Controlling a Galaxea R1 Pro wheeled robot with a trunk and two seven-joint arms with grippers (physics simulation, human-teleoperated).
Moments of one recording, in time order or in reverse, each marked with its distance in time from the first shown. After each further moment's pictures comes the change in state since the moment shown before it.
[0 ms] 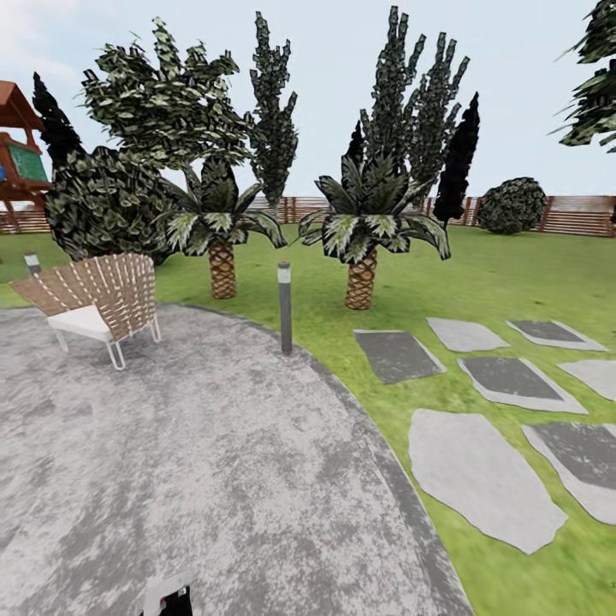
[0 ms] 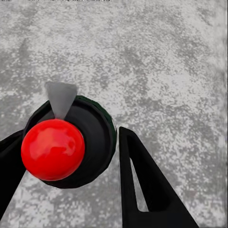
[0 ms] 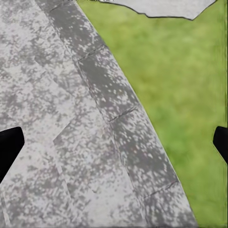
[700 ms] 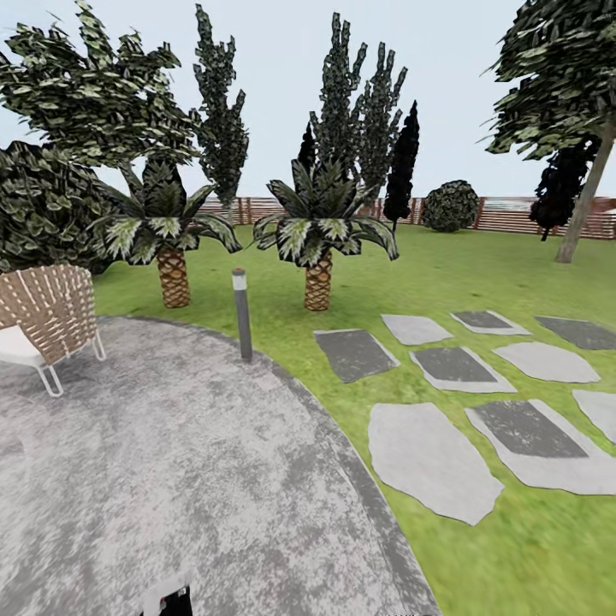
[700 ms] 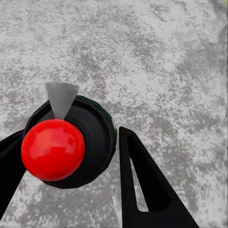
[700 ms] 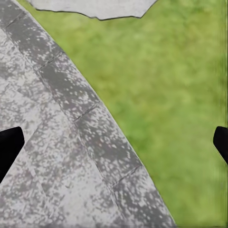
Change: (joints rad) left arm 0.000 0.000 0.000 0.000 -0.001 0.000 0.000; right arm 0.000 0.000 -0.002 -0.003 -0.001 0.000 0.000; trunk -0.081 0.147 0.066
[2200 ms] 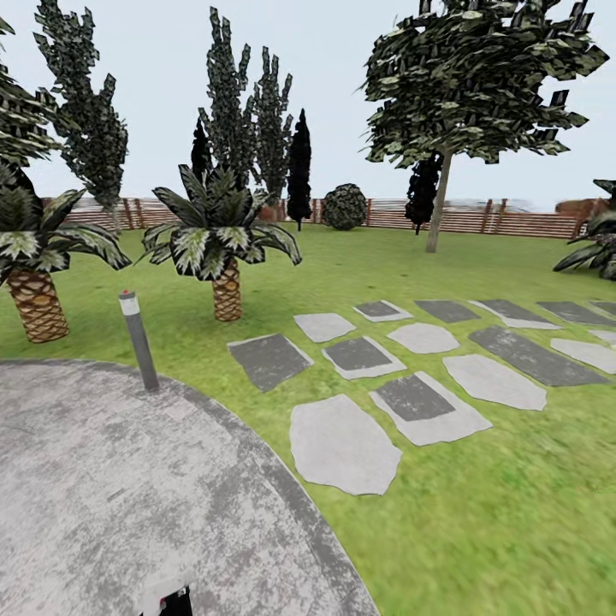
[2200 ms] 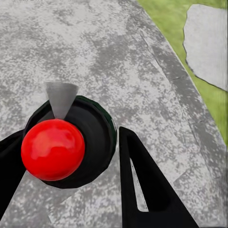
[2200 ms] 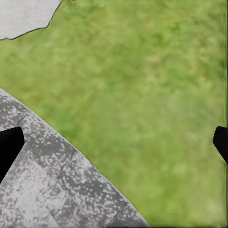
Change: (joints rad) left arm 0.000 0.000 0.000 0.000 0.001 0.000 0.002; right arm 0.000 0.000 -0.001 0.000 -0.002 0.000 0.000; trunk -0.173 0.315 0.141
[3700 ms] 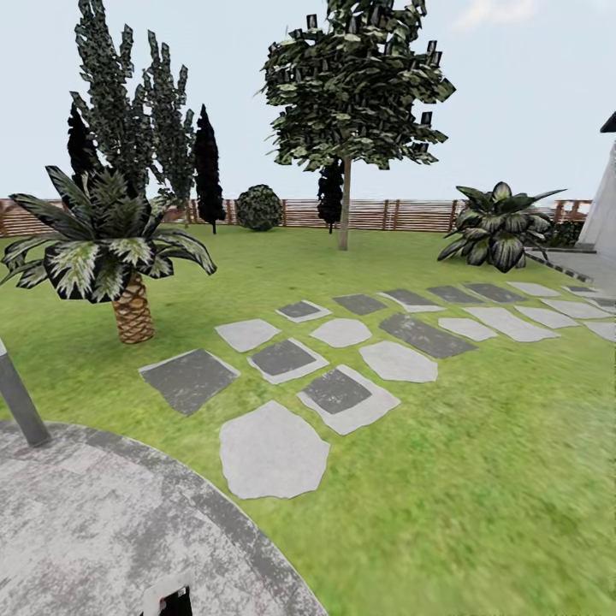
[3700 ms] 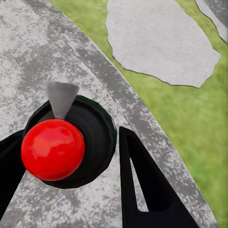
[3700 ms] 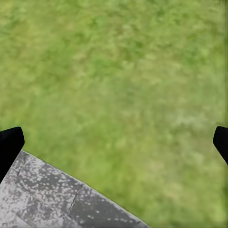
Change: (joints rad) left arm 0.000 0.000 0.000 0.000 0.001 0.000 0.001; right arm 0.000 0.000 0.000 0.001 0.001 0.000 0.000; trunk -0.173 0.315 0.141
